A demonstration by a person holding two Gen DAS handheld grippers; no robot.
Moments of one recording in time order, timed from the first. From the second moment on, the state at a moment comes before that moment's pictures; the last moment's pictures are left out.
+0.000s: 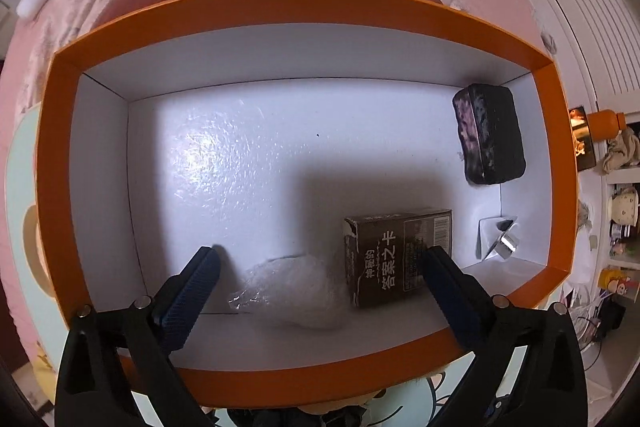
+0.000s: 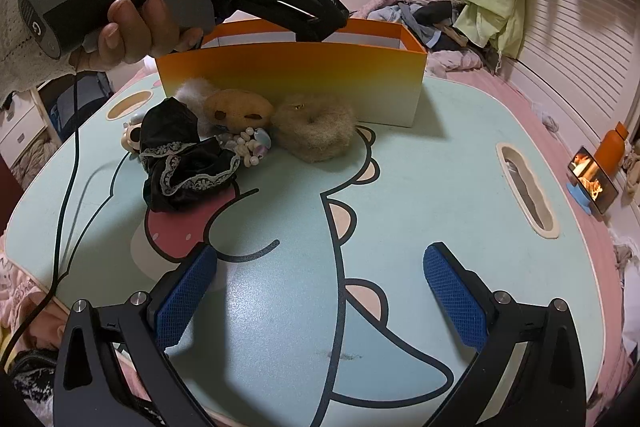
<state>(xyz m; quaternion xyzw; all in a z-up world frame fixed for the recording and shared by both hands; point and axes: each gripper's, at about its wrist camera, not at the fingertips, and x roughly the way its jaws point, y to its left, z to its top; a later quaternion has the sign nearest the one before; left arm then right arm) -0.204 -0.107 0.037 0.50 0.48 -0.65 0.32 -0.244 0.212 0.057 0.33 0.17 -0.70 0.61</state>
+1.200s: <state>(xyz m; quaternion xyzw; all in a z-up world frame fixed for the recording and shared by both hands) -0.165 -0.093 0.078 0.47 0.47 -0.68 0.30 -0.244 0.213 0.055 0.33 0.17 -0.71 0.61</state>
